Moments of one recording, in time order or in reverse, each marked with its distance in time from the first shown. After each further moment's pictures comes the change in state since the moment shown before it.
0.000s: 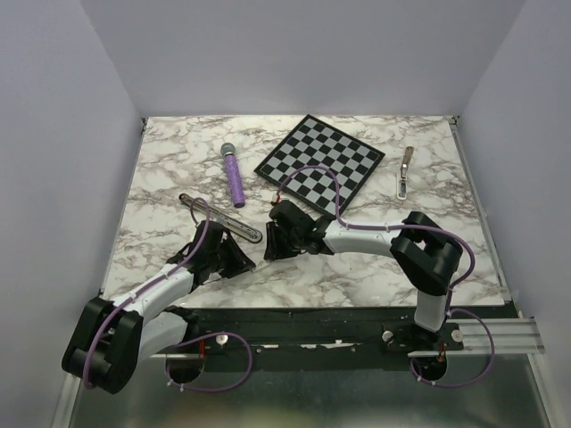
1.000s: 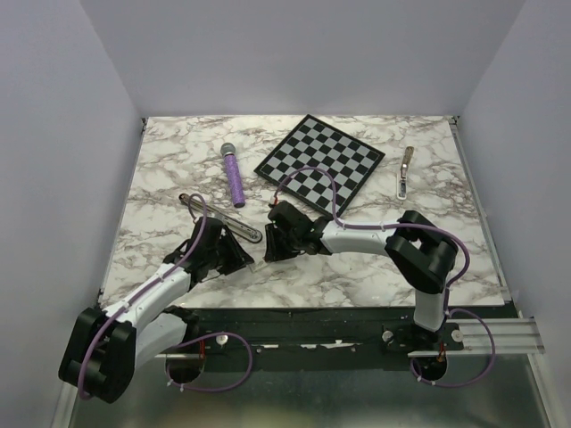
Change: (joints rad) left arm -0.002 -0.043 0.046 -0.085 -0.034 0.028; right arm 0.000 0.030 0.004 0.006 -0.008 -0.035
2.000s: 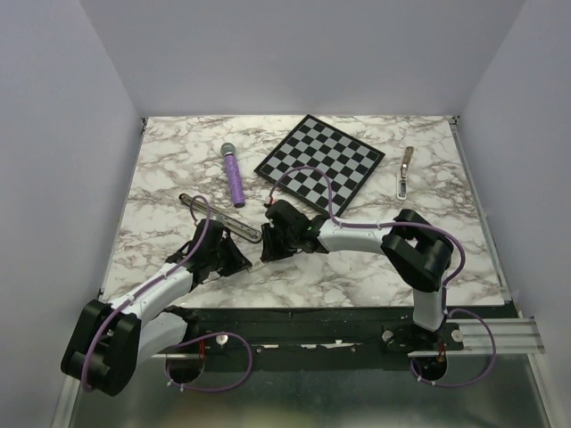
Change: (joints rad) left arm 0.000 0.031 -0.022 0.037 -0.007 0.007; right arm 0.000 0.029 0.037 0.002 -0.051 -0.026
